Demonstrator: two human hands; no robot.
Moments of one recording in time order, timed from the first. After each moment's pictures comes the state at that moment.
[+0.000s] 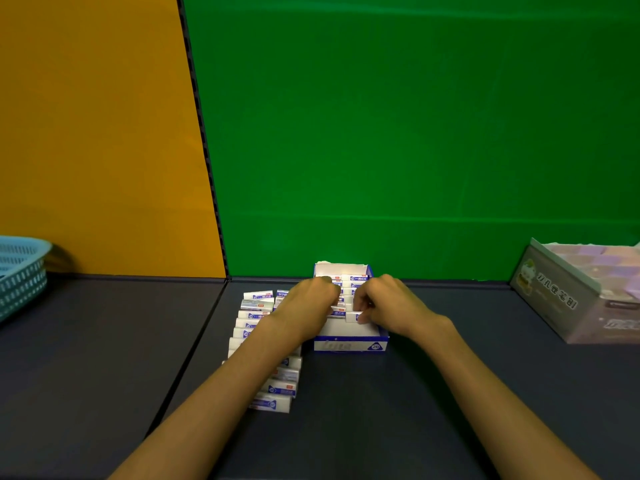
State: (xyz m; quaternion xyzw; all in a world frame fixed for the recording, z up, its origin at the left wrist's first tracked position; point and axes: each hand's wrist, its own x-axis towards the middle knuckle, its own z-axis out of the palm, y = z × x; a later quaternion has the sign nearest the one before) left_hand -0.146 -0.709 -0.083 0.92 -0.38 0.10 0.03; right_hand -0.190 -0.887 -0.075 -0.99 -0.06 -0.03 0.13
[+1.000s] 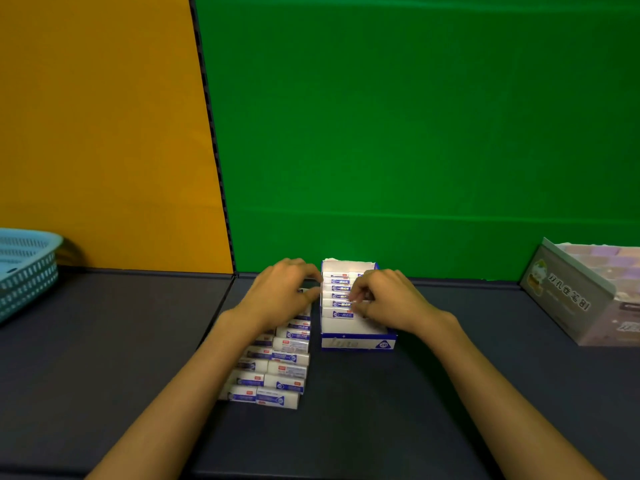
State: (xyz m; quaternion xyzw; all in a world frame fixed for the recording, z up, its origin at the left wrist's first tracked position) left_hand -0.127 -0.653 -0.074 0.91 -0.35 0.13 0.18; right_hand -0.189 -0.872 -0.068 -0.98 -0.10 -0.09 0.13
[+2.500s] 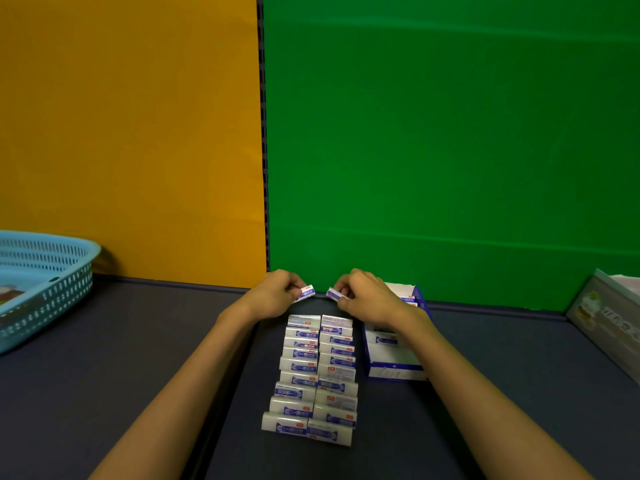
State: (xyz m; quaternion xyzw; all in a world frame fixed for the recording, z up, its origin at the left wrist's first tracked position) left_hand -0.057 -0.585 -0.079 0.92 -0.23 -0.04 0.30; right_hand -0.108 -0.790 -0.067 -0.98 -0.07 -0.04 0.18
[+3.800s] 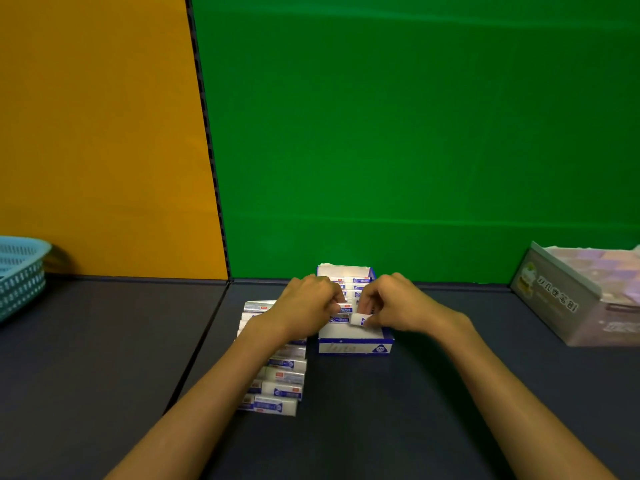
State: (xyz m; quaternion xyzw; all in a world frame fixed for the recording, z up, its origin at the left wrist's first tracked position) left_hand -0.152 -0.692 -0.063 0.92 -0.38 0.04 0.12; right_hand -0.200 -0.887 -0.054 -0.98 -0.07 0.01 0.19
